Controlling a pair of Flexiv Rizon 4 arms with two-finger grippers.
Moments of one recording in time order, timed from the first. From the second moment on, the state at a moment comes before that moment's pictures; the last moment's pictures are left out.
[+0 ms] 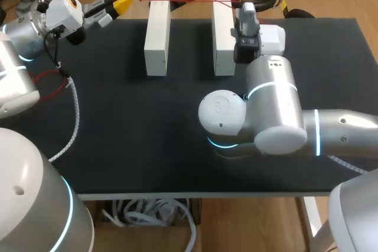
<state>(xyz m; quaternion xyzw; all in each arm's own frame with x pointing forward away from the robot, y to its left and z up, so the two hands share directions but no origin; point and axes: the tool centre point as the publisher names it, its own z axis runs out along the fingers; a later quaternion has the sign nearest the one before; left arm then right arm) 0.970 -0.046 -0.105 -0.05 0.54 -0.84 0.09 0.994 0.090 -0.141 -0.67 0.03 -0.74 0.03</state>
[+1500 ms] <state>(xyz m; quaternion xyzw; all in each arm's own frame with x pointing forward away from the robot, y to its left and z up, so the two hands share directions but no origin) 0.970 -0.046 -0.105 -0.05 0.54 -0.84 0.09 1.004 0.095 -0.124 -0.64 -0.06 -0.76 -0.09</state>
